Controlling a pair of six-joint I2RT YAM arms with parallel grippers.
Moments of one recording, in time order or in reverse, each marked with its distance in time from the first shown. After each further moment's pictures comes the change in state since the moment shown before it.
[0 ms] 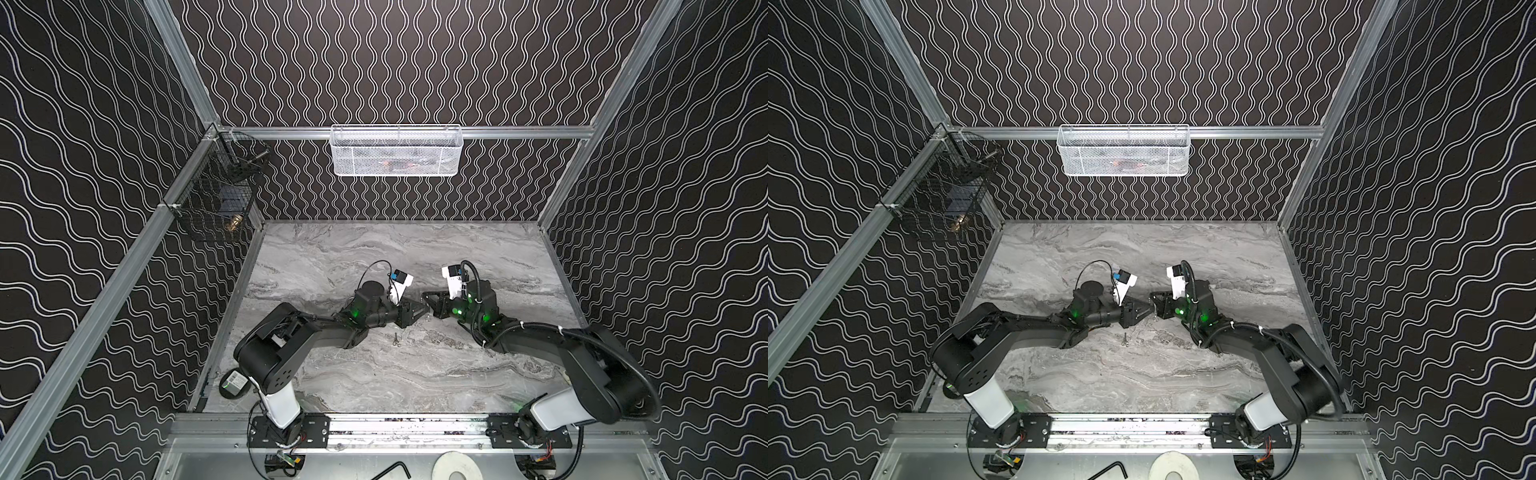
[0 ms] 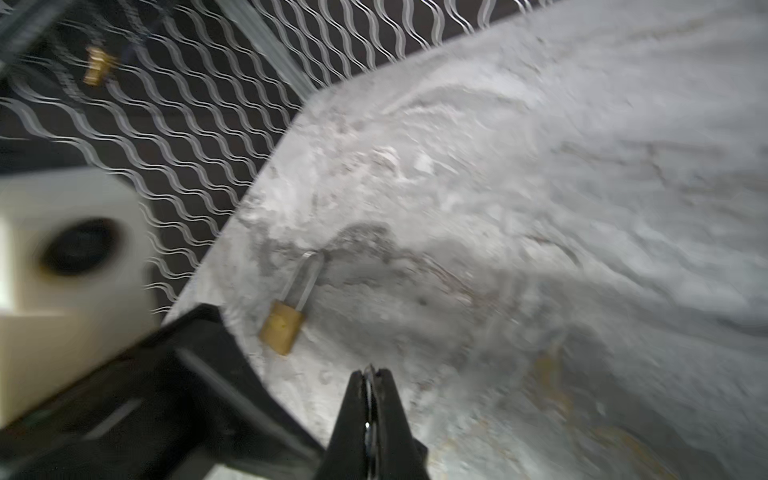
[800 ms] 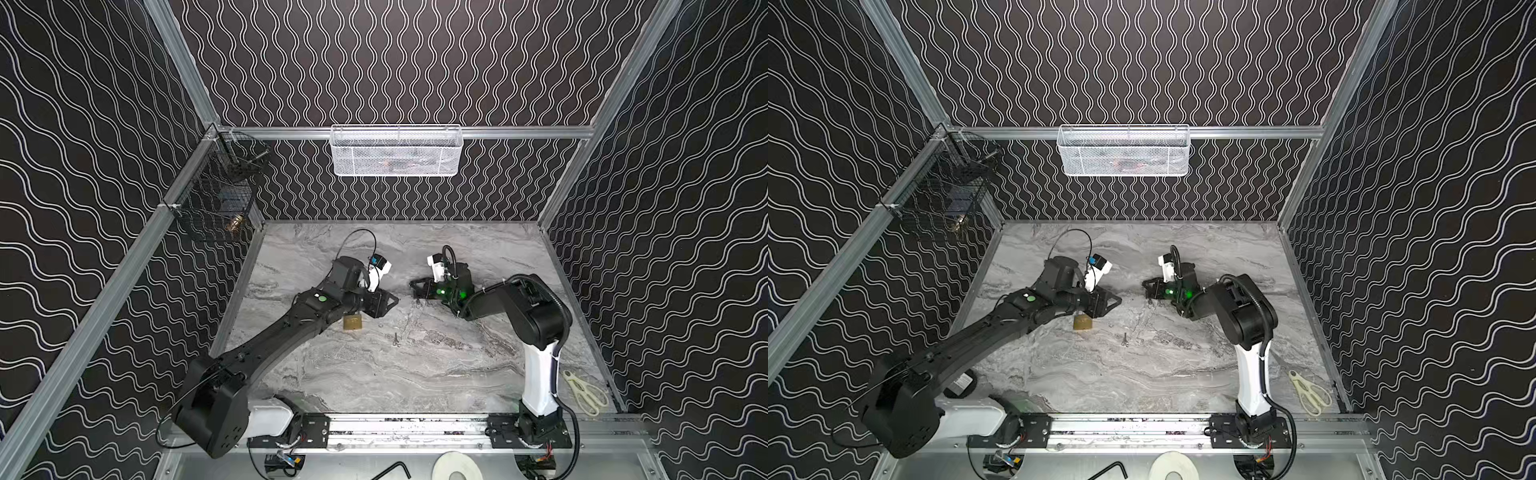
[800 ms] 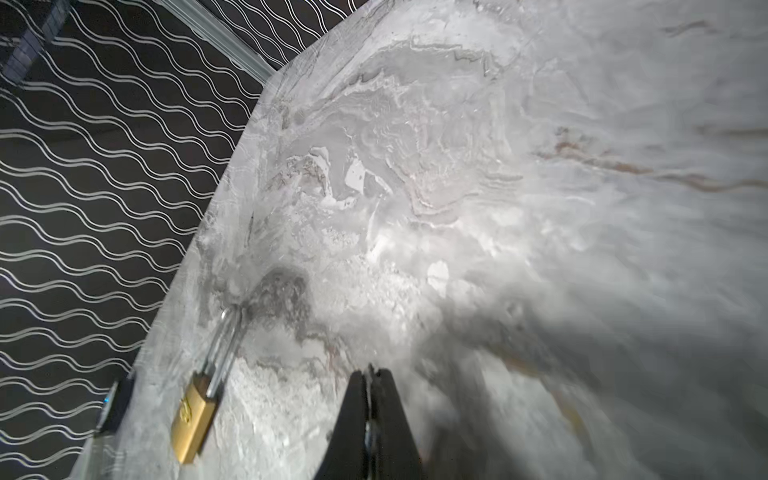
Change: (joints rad) left arm 0.134 -0.422 0.227 -1.029 -0.129 0.341; right arm -0.076 0.562 0.417 0.096 -0.167 0.062
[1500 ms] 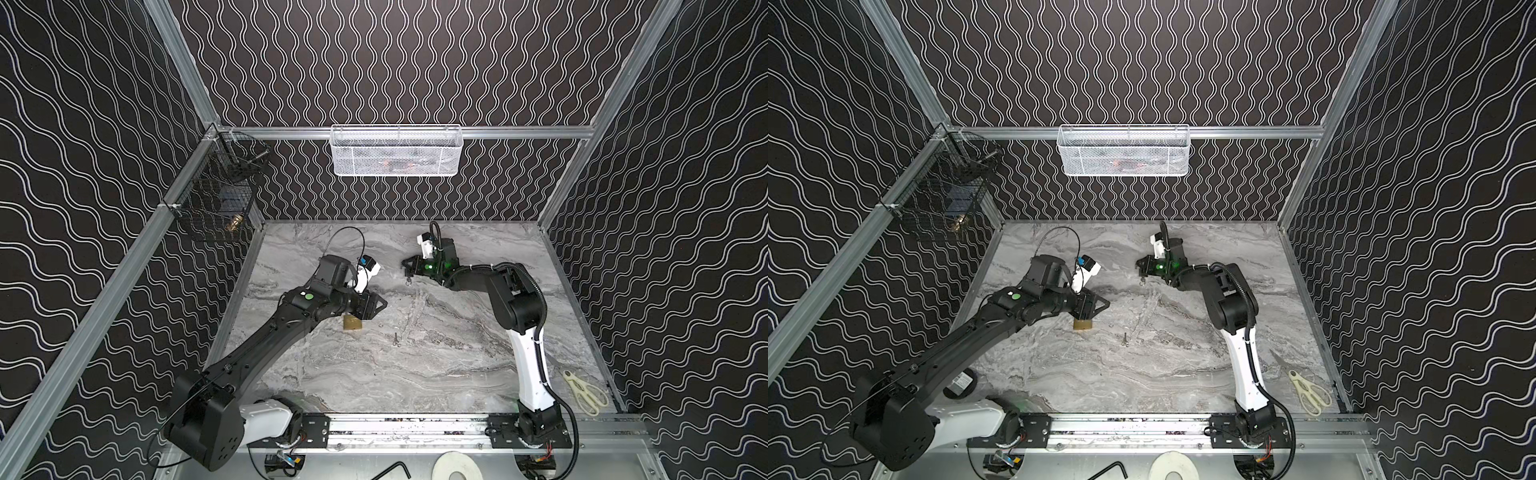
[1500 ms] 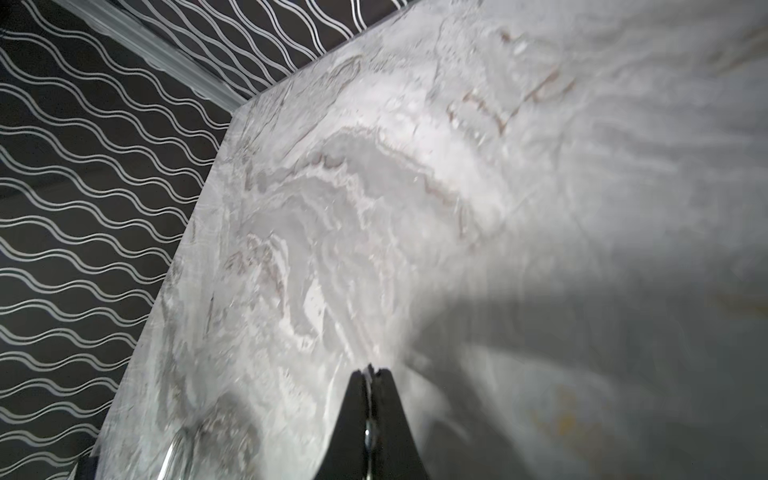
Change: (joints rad) left arm 0.079 -0.061 0.014 -0.144 0.039 0.080; right arm -0.021 0.238 0.513 -0.344 0.035 -0.035
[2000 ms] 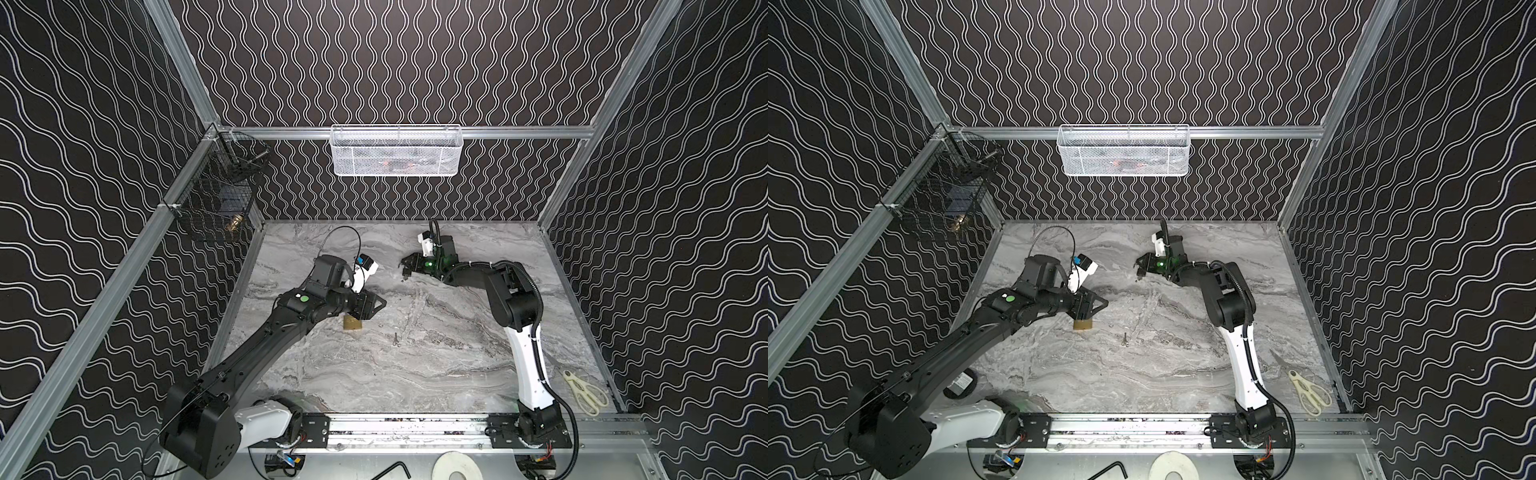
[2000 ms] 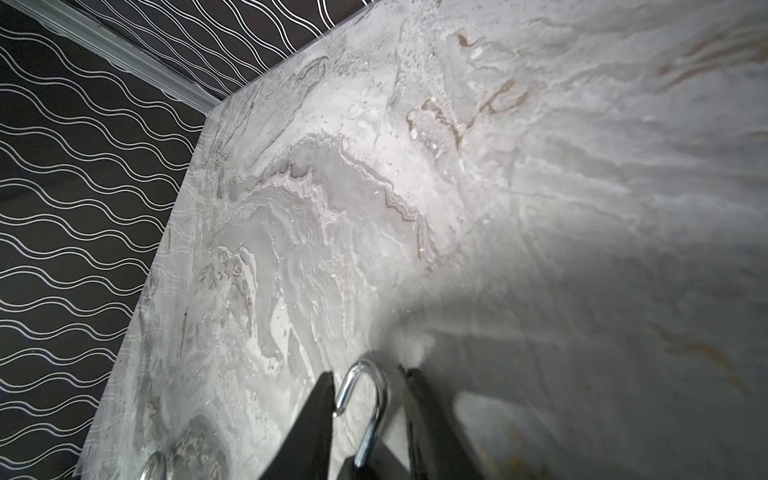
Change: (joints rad) left arm 0.012 -0.030 -0.006 0.001 0.021 0.003; right arm -0.017 0.026 0.055 -0.081 0.014 -0.007
